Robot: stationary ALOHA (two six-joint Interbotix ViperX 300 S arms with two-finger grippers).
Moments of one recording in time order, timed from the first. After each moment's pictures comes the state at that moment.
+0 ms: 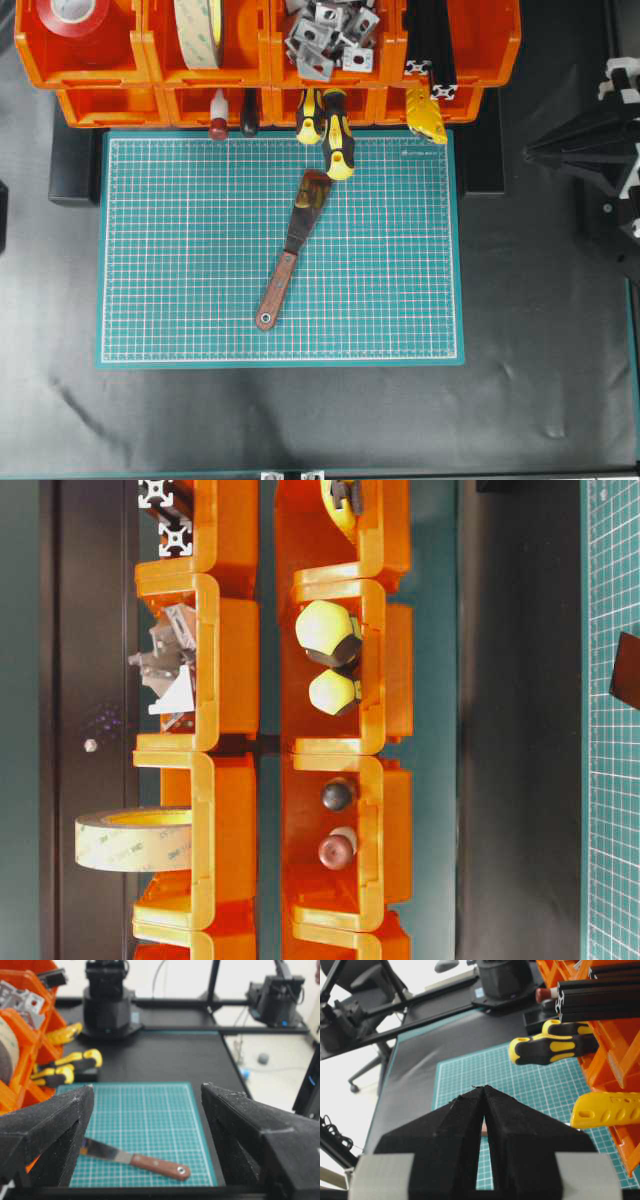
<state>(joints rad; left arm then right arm) -0.56 -1.19 0.91 0.95 0.57 -0.96 0.02 -1.16 1.17 0.04 0.15 0.28</state>
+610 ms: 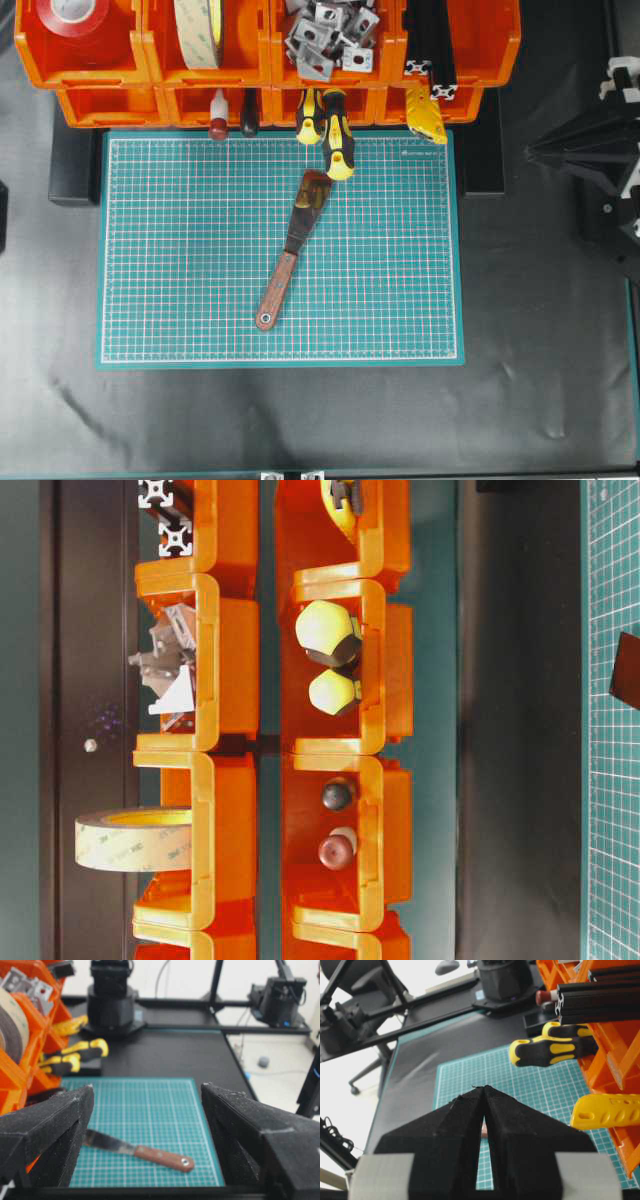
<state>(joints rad) -0.55 -1.26 0.98 0.95 0.57 -0.98 0.02 -1.16 1.17 0.04 0.15 0.28</state>
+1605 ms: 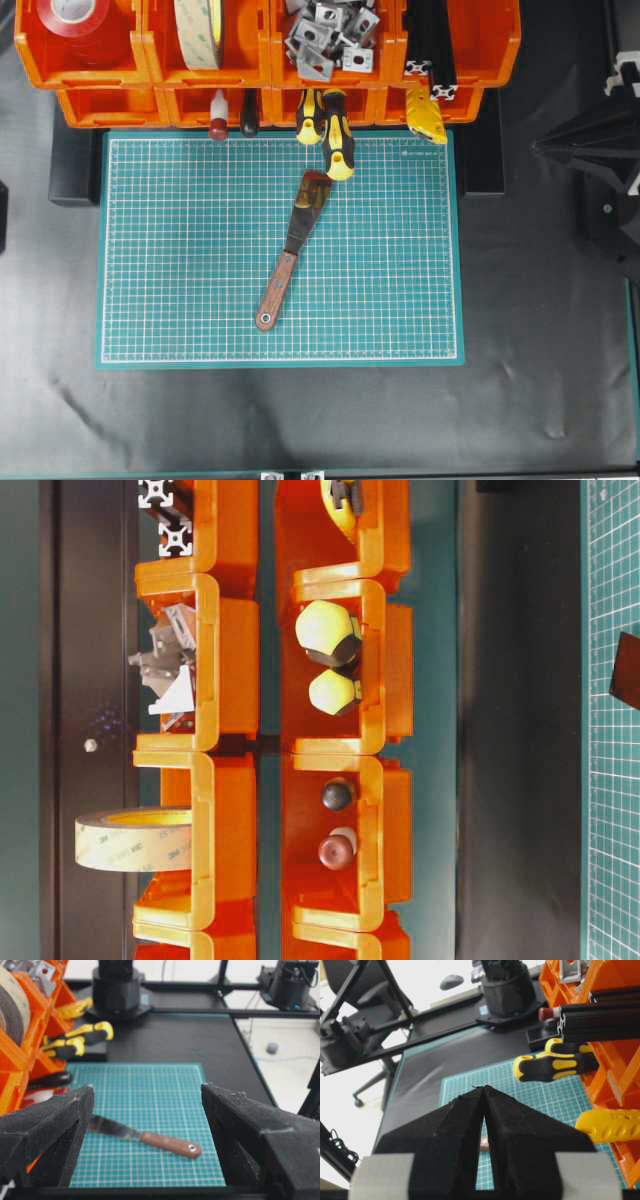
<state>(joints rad) -0.55 -1.25 1.01 0.95 0.59 -0.98 0.02 -1.18 1.16 0.04 0.13 0.28</state>
